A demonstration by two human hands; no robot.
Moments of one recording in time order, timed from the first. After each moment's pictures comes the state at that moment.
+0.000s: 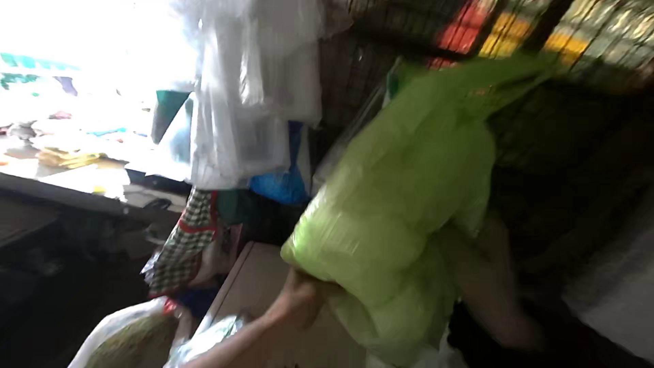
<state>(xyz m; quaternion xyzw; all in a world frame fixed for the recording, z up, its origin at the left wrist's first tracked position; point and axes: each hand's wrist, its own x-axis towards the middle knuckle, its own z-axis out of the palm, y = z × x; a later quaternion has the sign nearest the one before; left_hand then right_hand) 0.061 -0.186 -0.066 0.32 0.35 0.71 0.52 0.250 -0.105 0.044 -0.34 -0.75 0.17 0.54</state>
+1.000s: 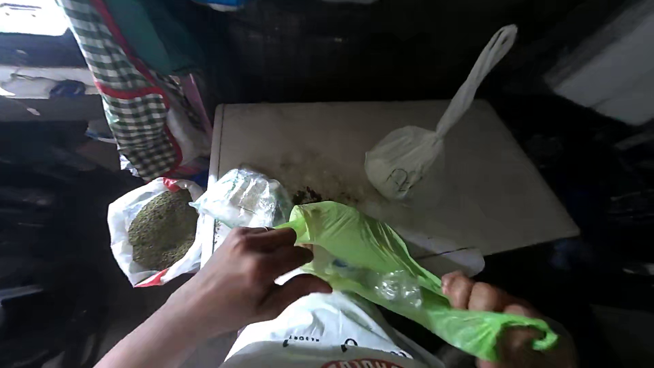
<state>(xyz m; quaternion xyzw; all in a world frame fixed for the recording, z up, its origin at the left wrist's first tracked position) 0.007 -0.342 -0.178 0.85 0.34 0.38 0.15 0.368 -0.373 -0.174 -0.25 -0.72 0.44 0.48</state>
